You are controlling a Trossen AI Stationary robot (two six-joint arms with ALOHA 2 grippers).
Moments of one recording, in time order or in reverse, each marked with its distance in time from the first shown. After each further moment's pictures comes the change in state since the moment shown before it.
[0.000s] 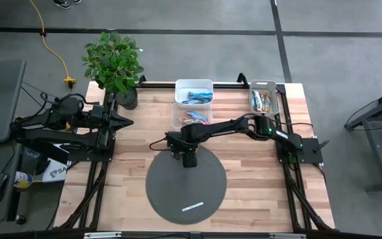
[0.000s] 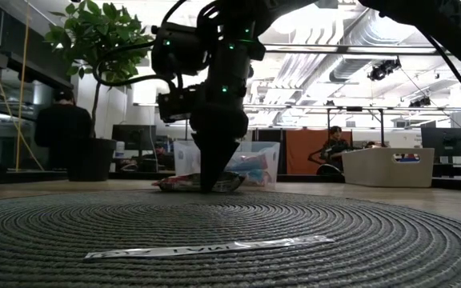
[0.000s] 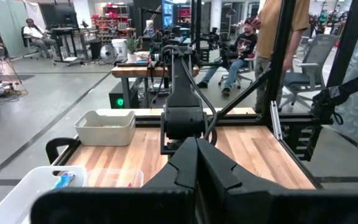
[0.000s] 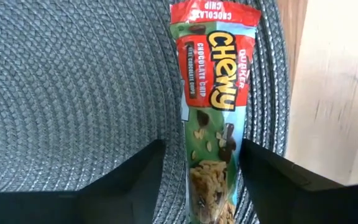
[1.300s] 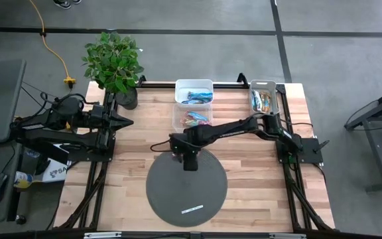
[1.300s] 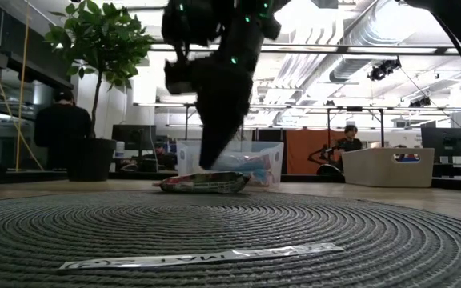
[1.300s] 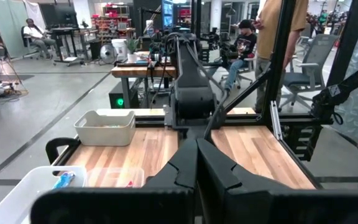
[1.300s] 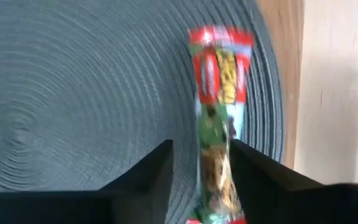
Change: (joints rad) left arm 0.000 0.000 0.000 0.000 0.000 0.000; right arm 0.044 -0.143 -0.116 0.096 -0.012 0.109
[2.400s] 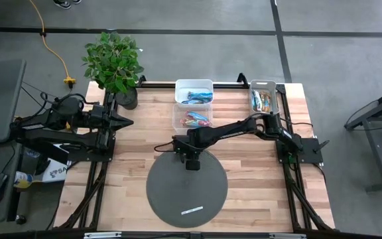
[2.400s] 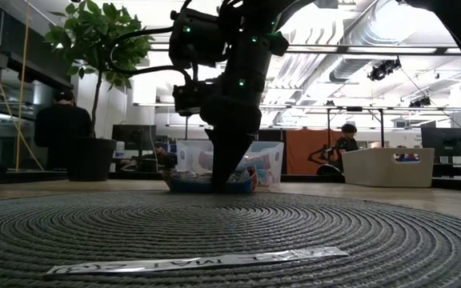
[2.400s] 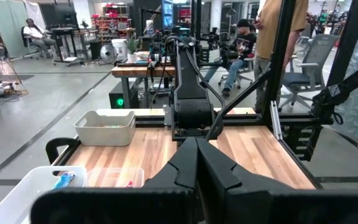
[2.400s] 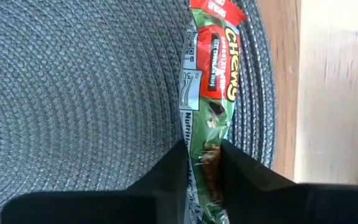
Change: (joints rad) left arm 0.000 0.000 0.000 0.000 0.000 0.000; right arm -0.002 0.000 -0.107 0.067 0.052 0.028
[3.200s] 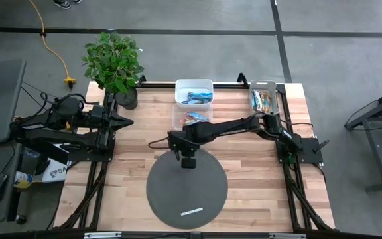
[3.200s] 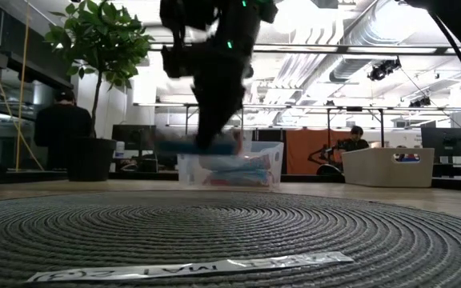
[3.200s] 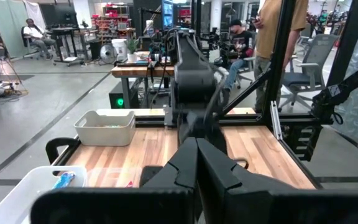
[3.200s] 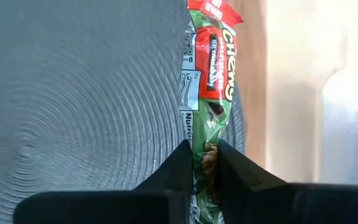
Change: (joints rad) left arm 0.000 0.000 0.000 0.000 0.000 0.000; right arm 0.001 -0.001 0.200 -0.150 -0.010 -0.008
